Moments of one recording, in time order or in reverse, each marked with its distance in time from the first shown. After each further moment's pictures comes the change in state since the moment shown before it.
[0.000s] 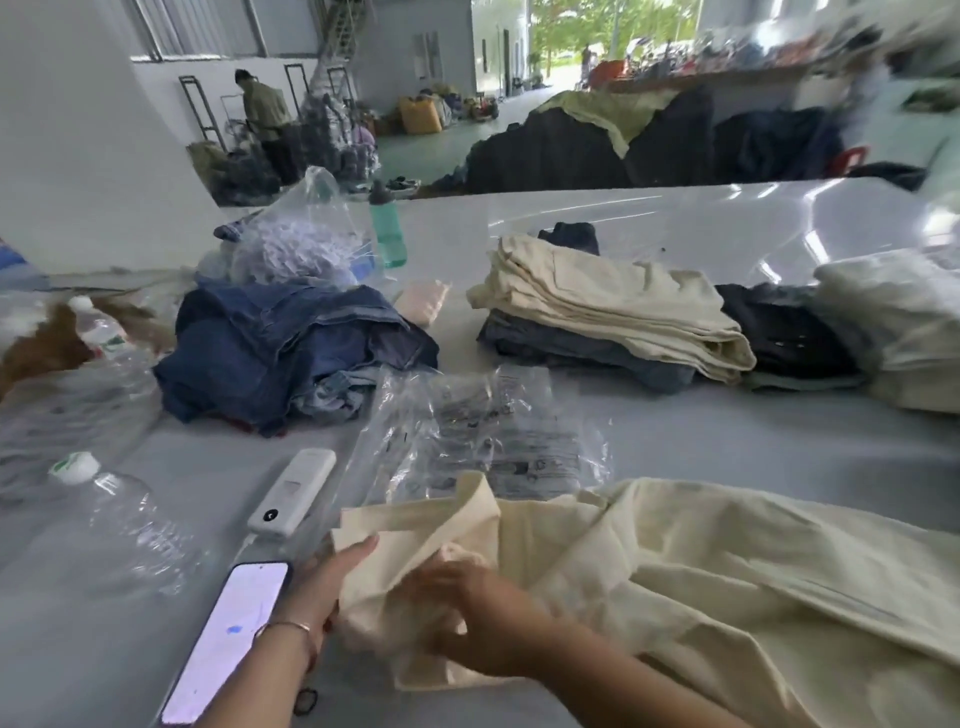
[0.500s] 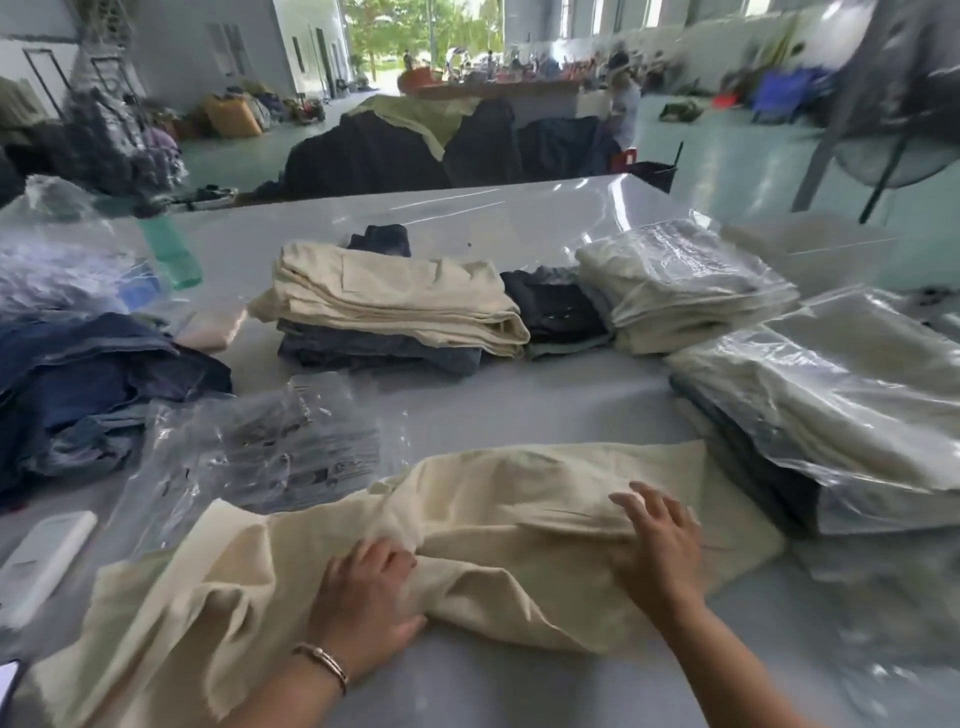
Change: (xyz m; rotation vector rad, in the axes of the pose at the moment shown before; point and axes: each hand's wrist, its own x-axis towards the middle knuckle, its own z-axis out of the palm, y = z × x) left_hand -0.086 -0.055 0.208 1.528 -0.273 1.202; right_hand -0.301 0.145 -0.108 -0.399 0.710 1.062
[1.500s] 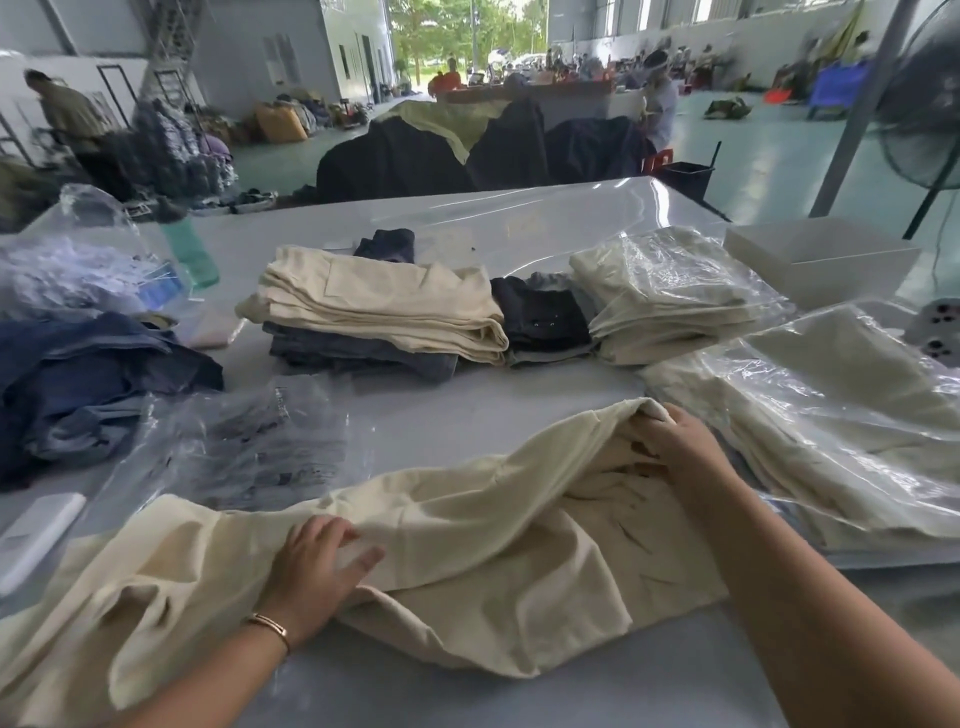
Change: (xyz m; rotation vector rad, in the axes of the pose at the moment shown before) left_hand 0.032 0.039 -0.012 -0.224 0.016 -0.356; right_hand 0.115 0.058 -0.108 1.020 -0.159 0.280
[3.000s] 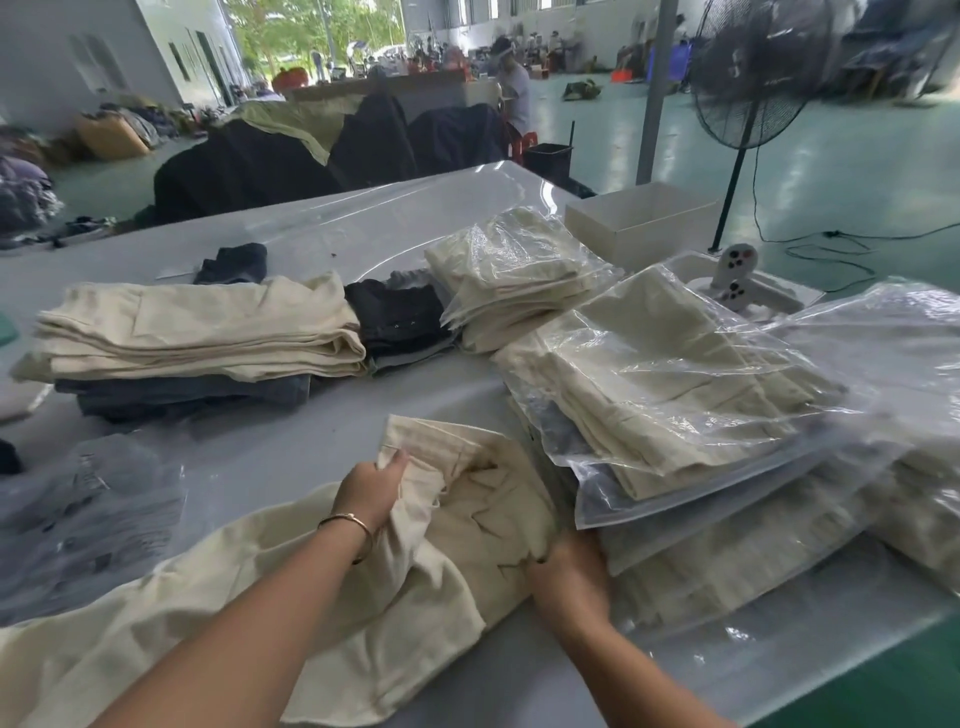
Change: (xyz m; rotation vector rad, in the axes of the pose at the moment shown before) left_hand 0.105 0.225 0.055 -0.571 -0.169 -0.245; right_hand -0.061 0.129 -0.030 -0.674 0.200 0.207
